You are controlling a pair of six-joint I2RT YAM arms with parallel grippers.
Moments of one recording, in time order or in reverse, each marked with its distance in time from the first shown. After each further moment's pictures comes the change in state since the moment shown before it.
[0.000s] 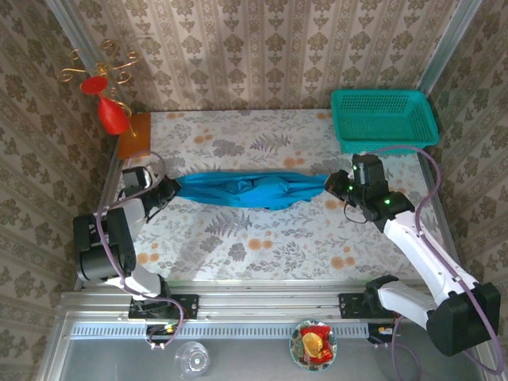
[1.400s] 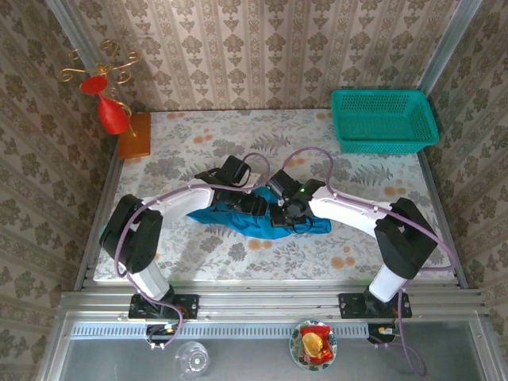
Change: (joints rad) left arm -0.837 0.160 0.419 -0.559 -0.136 0.303; right arm 0.496 0.596 0.296 -0.202 0.028 -0.148
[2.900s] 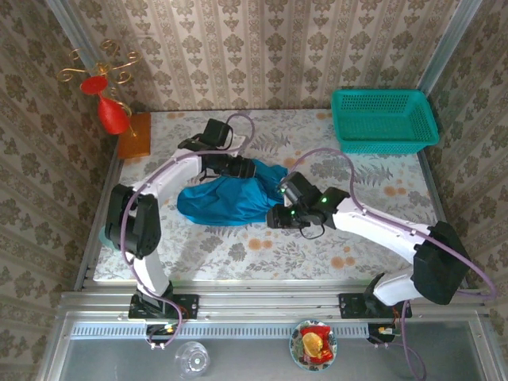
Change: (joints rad) left arm 0.186 0.077 0.330 -0.172 -0.039 0.147; right arm -0.005 -0.242 -0.105 0.070 -0.069 0.036
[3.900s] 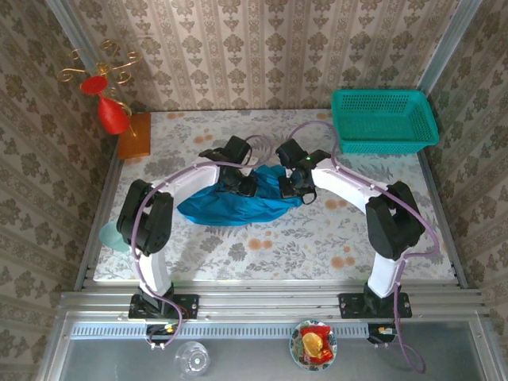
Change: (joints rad) left arm -0.102 0.070 -0.063 -0.048 -0.157 -0.019; right arm -0.192 0.401 0.369 -0.191 0.171 -0.308
